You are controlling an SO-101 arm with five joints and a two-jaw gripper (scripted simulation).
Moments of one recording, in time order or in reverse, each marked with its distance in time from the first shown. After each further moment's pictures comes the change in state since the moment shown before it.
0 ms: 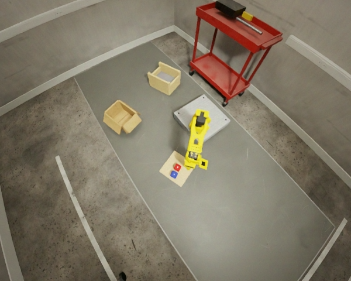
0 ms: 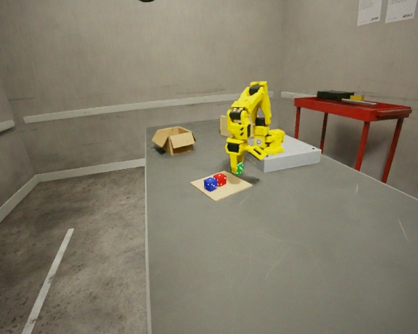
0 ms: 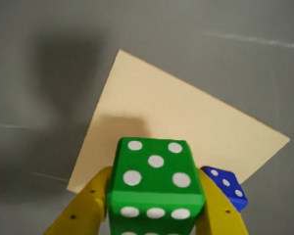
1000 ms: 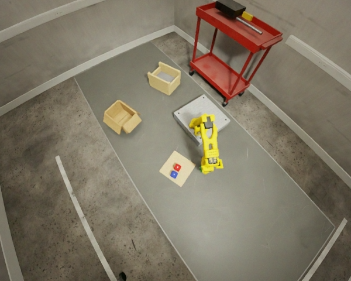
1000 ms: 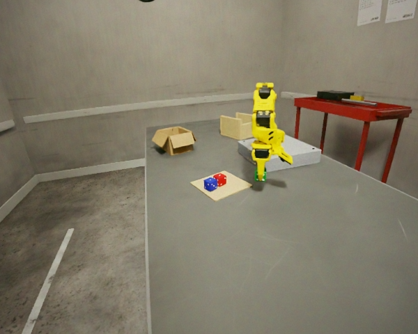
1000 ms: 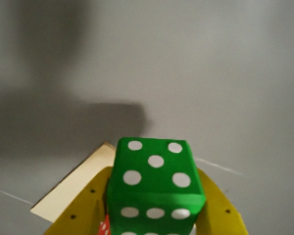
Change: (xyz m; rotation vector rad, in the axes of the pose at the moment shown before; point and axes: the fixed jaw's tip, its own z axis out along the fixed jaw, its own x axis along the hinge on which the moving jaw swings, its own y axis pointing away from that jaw) arm -0.070 -0.002 0.004 -0.010 0.013 -0.321
